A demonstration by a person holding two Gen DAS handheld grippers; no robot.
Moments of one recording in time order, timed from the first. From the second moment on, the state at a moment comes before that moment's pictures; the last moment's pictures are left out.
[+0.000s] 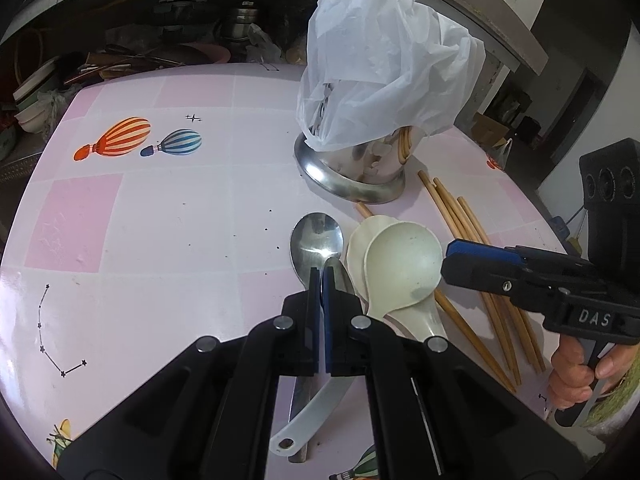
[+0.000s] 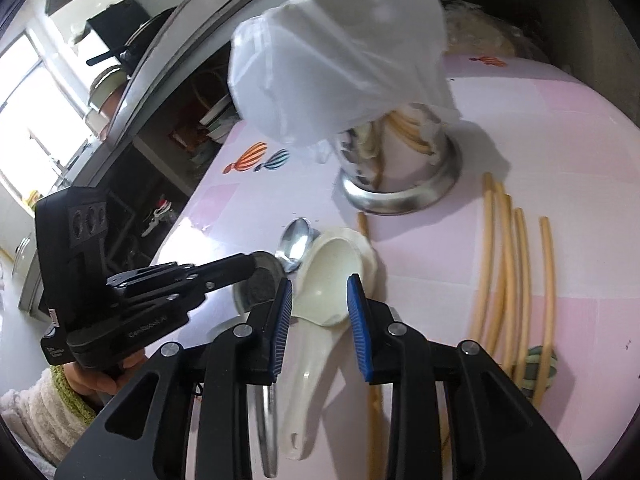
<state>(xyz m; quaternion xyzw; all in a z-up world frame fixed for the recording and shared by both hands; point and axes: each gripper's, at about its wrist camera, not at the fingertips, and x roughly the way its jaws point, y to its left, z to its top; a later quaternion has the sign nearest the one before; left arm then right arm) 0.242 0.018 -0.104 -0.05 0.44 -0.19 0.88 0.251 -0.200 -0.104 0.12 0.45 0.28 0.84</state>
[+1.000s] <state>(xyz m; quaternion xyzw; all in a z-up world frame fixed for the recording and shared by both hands) 0.243 0.018 -0.104 -0.05 0.44 -0.19 0.88 0.267 -0.183 -0.117 0.11 0.46 0.26 0.84</state>
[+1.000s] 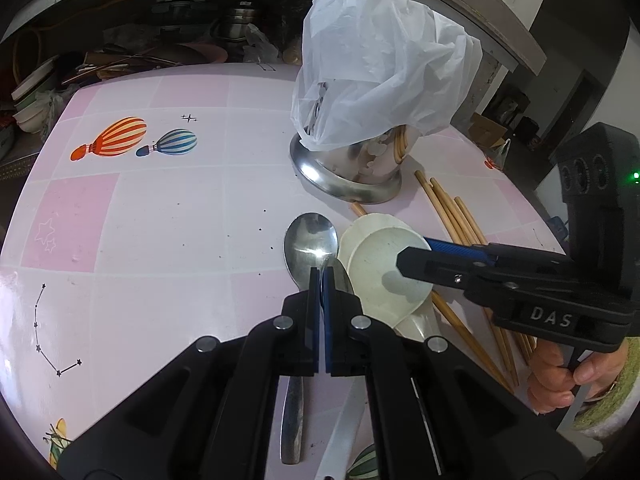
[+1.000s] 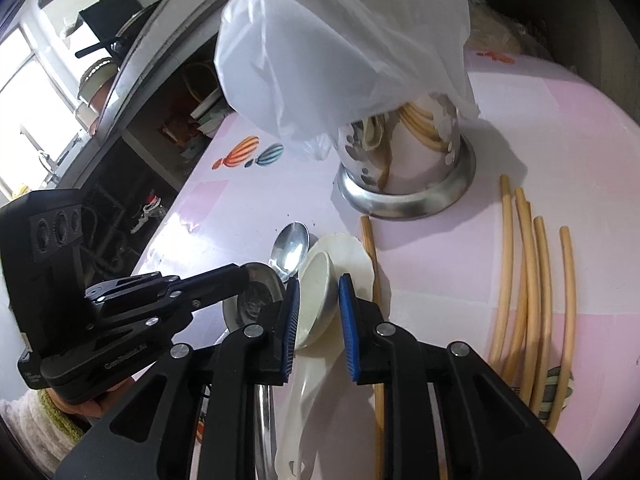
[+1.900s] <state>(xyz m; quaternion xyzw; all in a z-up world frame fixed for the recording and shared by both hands) 0.213 0.019 -0.056 -0.05 0.39 -0.18 0.90 0.230 -0.228 -0.039 0.13 0.35 0.25 0.89</state>
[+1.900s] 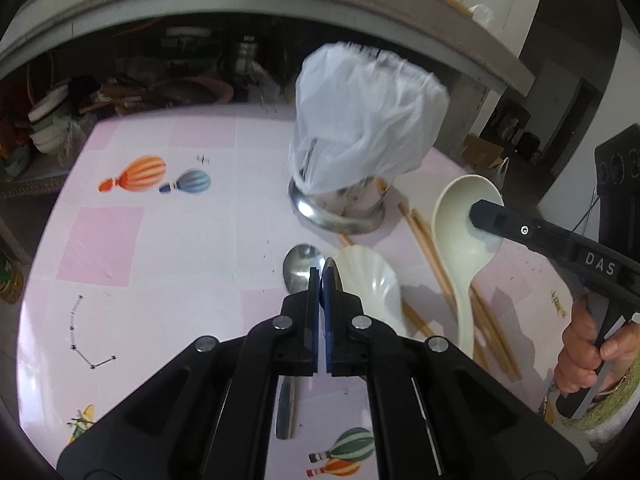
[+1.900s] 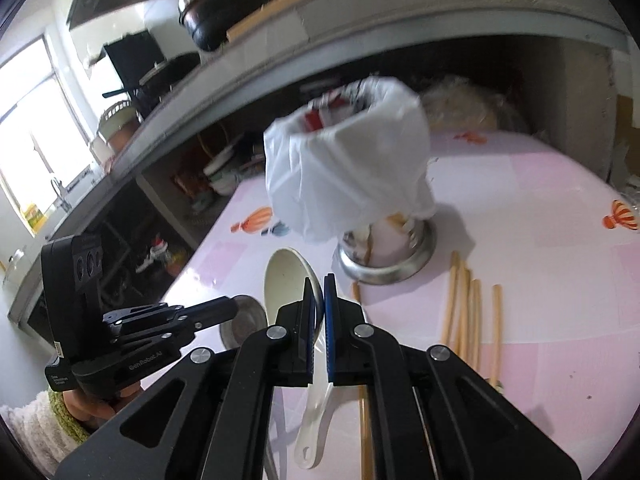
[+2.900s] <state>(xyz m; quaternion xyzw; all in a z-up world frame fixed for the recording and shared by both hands) 0.298 -0.043 0.180 0.07 0.15 -0.09 0.98 0.192 -0.322 -0.023 0.23 0.30 0.20 0.91</state>
